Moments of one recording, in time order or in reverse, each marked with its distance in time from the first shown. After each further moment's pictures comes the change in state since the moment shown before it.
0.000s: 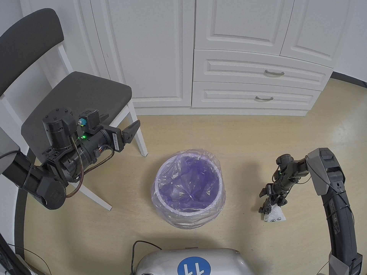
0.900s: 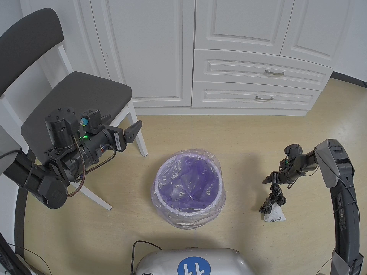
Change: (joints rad) left arm -0.007 0.008 -0.014 0.019 -0.001 -0.033; right arm -0.030 -0.121 0.121 -0.163 0.097 -0.007
